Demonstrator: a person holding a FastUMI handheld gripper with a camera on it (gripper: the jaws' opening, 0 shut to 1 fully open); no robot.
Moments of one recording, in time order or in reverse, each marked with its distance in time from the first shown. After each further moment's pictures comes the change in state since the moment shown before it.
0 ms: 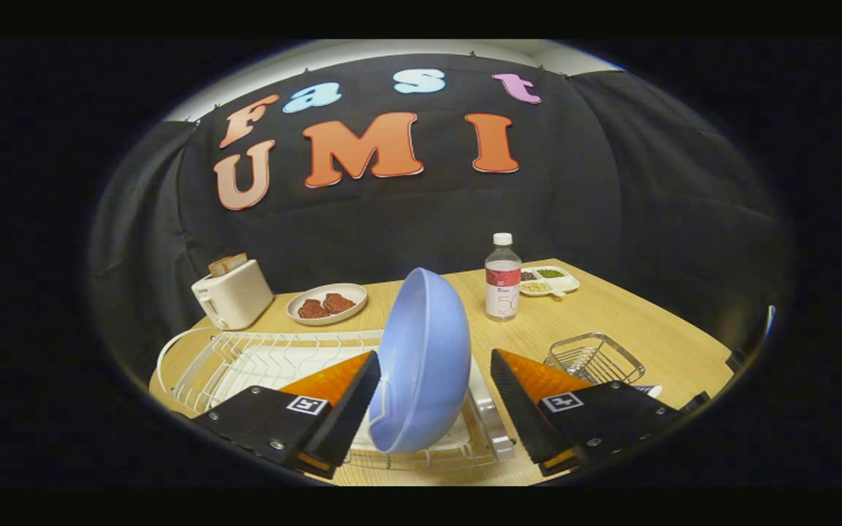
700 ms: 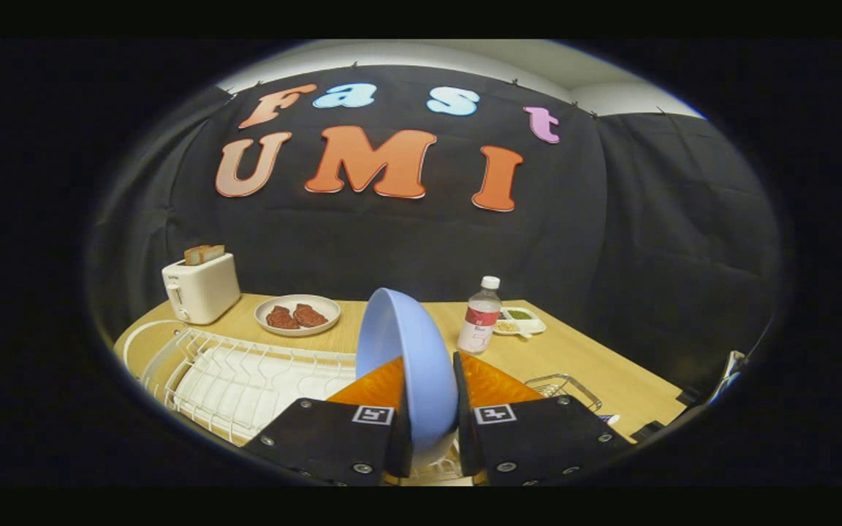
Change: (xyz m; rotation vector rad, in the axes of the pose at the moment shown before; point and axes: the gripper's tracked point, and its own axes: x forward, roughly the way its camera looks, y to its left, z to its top) arm -0.009 0.006 0.048 -0.192 -0.145 -0.161
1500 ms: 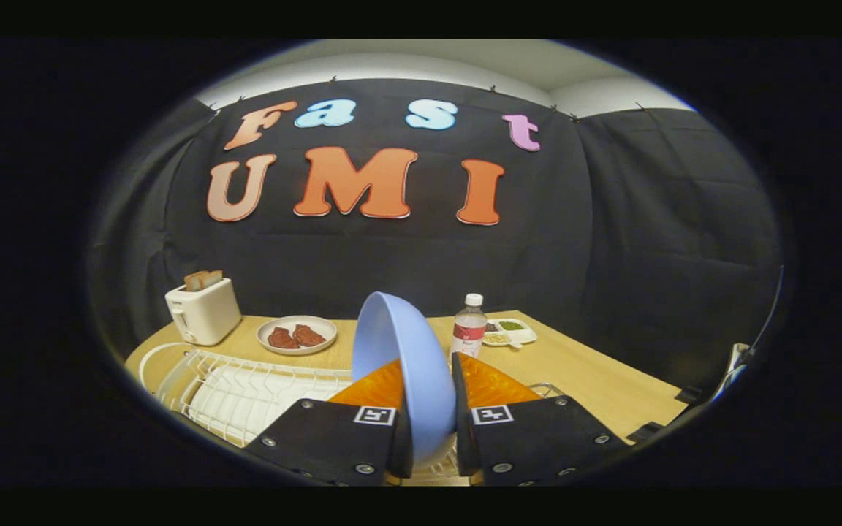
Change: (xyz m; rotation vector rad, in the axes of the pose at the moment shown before) arm -0.021 -0.023 0.022 0.119 -0.040 0.015
